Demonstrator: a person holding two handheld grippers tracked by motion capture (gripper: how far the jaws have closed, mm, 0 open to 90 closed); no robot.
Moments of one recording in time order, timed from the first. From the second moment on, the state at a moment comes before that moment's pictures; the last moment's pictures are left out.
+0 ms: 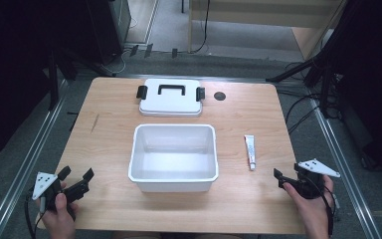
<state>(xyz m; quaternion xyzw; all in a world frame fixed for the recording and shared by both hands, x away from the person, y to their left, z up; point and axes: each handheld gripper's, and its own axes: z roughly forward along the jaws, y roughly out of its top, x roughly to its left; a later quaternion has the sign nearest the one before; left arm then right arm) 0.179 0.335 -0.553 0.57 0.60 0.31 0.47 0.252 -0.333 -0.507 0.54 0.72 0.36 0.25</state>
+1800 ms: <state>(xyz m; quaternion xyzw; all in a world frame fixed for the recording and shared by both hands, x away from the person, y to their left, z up) 0.183 0.335 -0.553 0.57 0.61 0.30 0.46 0.360 -0.222 -0.481 0.53 0.85 0.03 0.01</state>
